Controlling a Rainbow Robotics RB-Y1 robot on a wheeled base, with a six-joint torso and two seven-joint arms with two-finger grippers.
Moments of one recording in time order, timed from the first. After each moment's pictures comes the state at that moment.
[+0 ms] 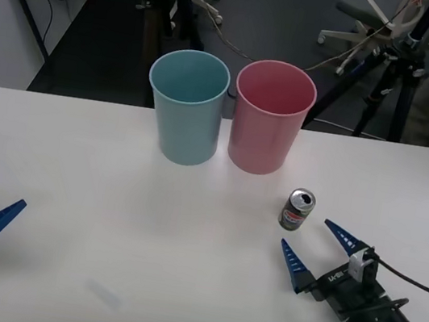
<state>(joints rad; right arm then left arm) 0.09 -0.23 -0.10 -1.25 0.96 -0.83 0.59 0.35 0.40 0.52 -1.66 -0.96 -1.22 0.00</state>
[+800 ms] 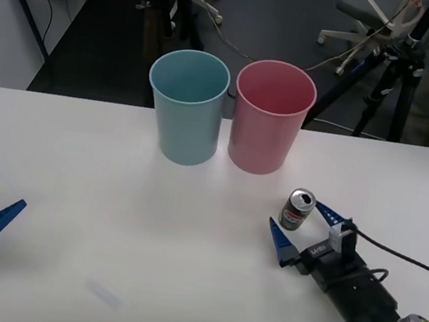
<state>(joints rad) 0.00 -0.23 -0.01 -1.25 0.96 -0.66 0.58 0.35 0.40 0.52 -1.66 -0.96 -1.22 0.00</state>
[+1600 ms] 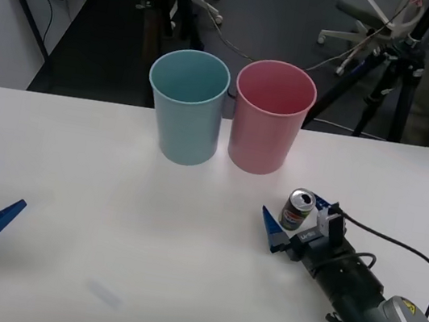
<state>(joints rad) -0.05 -0.23 0.06 -1.25 0.96 -0.54 0.55 0.35 0.40 0.52 -1.66 -0.96 -1.22 0.00</state>
